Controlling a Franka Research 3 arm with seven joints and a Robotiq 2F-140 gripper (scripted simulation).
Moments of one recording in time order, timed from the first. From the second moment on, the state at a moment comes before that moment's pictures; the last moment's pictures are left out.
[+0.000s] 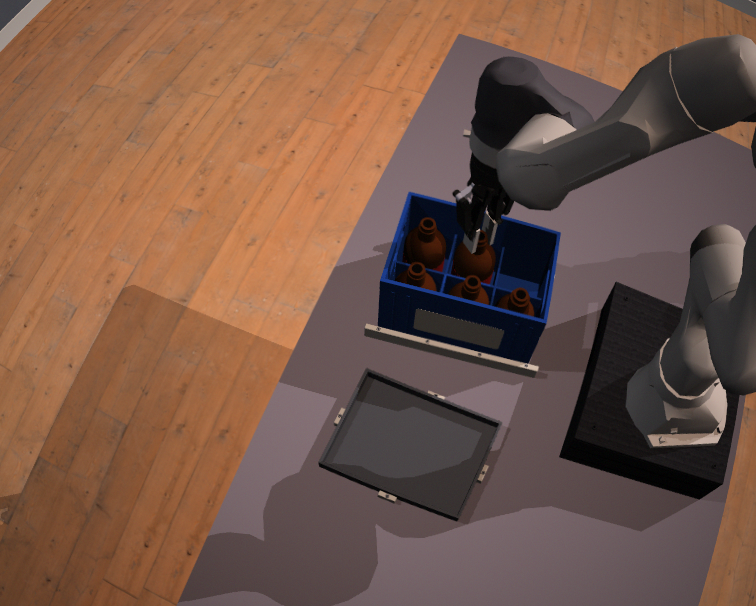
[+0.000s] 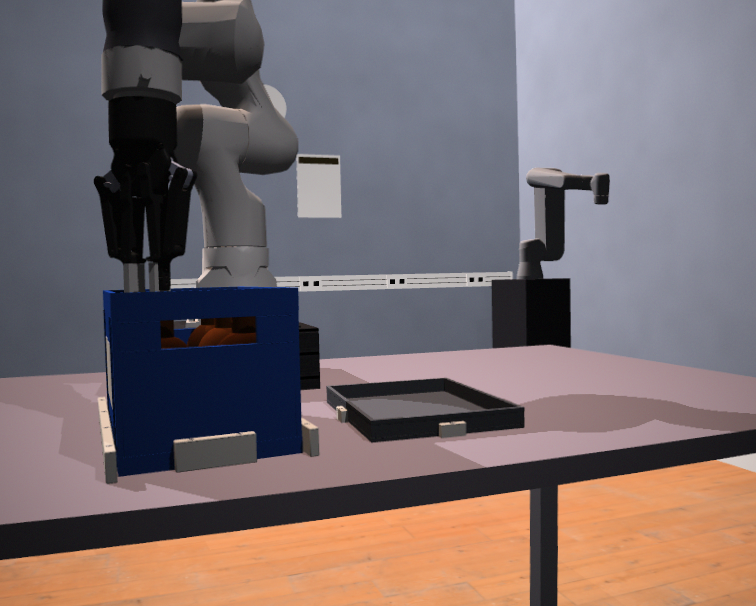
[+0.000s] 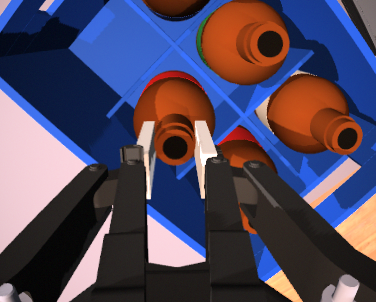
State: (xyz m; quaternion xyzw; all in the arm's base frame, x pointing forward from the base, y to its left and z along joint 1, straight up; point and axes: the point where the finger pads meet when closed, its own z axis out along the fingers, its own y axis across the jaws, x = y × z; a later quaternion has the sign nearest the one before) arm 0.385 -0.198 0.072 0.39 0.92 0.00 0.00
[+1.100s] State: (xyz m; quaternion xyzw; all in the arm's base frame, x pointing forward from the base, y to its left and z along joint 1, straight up) arm 0.385 -0.198 0.071 0.39 0.92 0.00 0.00
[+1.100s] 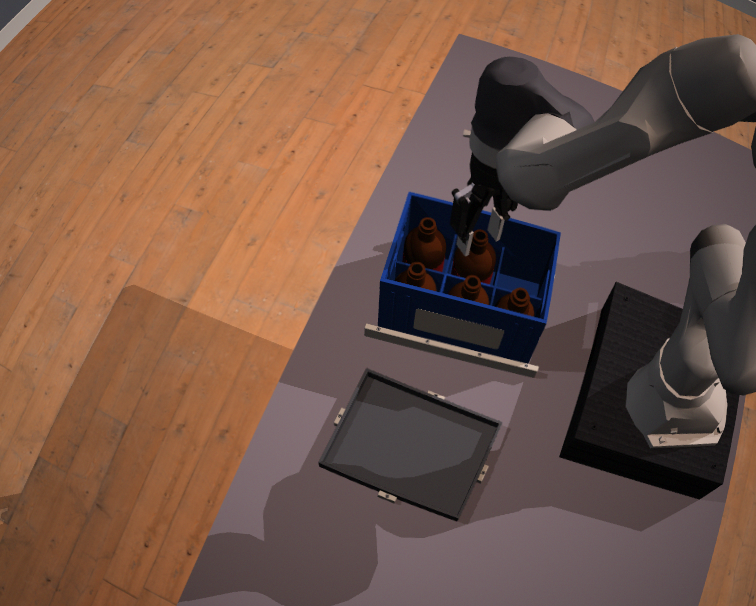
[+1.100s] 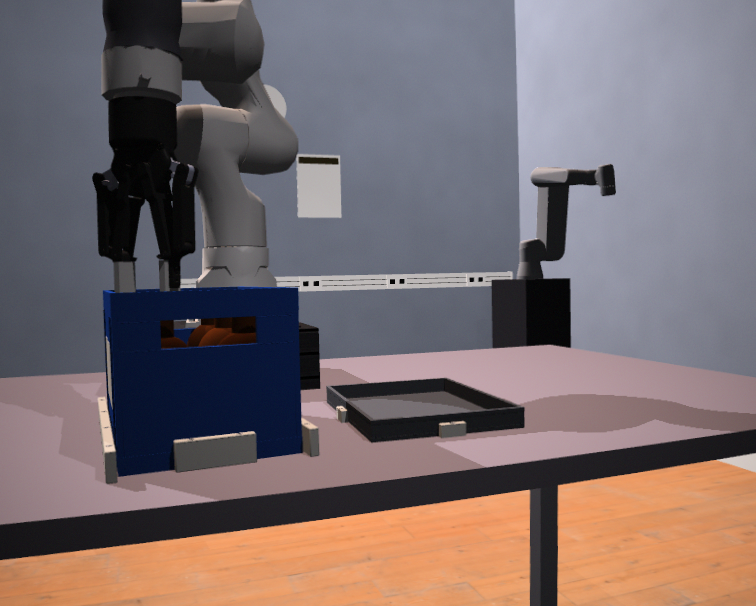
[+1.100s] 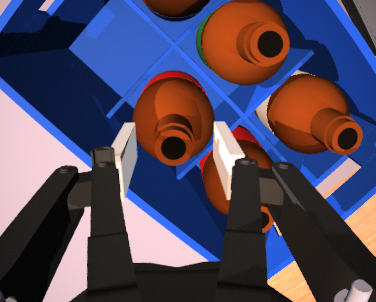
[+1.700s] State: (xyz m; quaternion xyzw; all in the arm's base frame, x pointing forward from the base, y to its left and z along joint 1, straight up) arm 0.385 -0.198 0.071 0.39 0.92 0.00 0.00
